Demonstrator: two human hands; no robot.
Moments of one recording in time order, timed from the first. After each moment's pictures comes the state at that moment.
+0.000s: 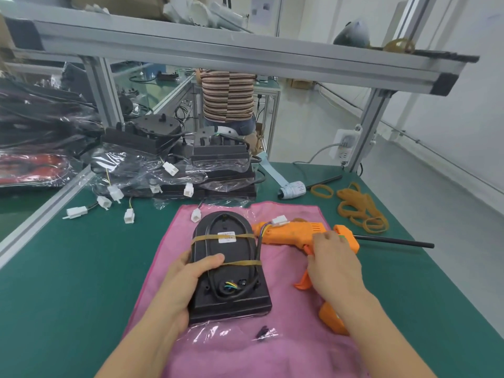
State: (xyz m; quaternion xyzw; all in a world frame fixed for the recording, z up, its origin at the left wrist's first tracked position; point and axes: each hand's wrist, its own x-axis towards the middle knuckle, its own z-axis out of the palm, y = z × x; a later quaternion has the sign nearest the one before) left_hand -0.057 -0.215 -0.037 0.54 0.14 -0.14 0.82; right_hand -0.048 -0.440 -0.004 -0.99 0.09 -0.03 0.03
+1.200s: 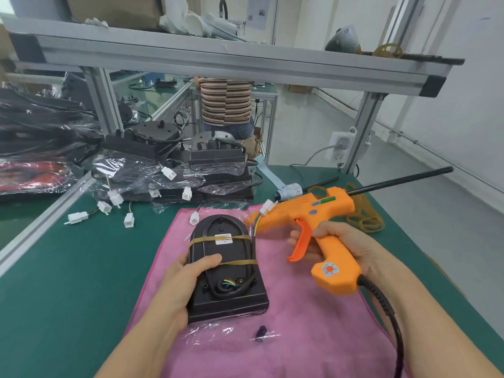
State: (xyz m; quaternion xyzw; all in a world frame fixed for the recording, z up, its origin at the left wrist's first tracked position) left_hand -0.055 -0.215 -0.037 0.56 0.17 -0.13 0.80; right_hand -0.031 -0.481 0.026 -0.54 0.15 0.21 0.80
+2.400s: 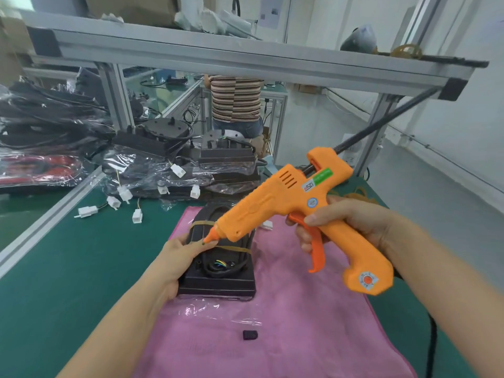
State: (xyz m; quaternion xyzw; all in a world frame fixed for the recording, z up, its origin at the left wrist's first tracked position) left_hand -0.021 -0.191 -0.029 0.61 0.15 -0.11 0.77; right_hand -0.002 -0.479 0.070 -0.69 -0.13 0.34 0.62
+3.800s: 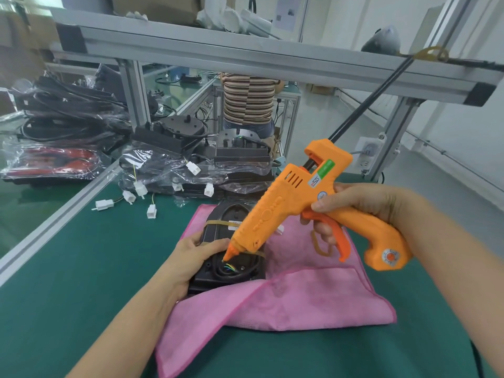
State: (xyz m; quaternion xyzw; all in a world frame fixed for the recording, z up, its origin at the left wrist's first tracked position) left_hand -0.027 -0.189 -0.029 0.59 0.12 -0.11 0.79; right_hand 0.031 -0.472 0.093 -0.73 -0.15 0.43 0.52
